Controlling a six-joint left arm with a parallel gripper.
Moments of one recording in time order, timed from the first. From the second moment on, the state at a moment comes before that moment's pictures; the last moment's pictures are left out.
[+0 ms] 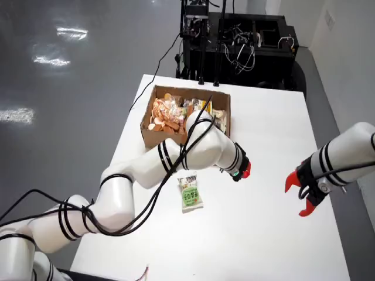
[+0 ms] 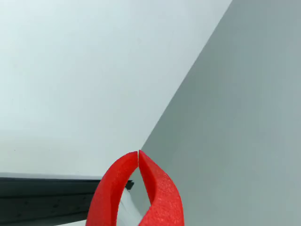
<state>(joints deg) -66.3 70.1 -4.3 7.8 72.7 -17.0</state>
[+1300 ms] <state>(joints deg) -59.7 54.7 23.3 6.9 73.5 -6.0</state>
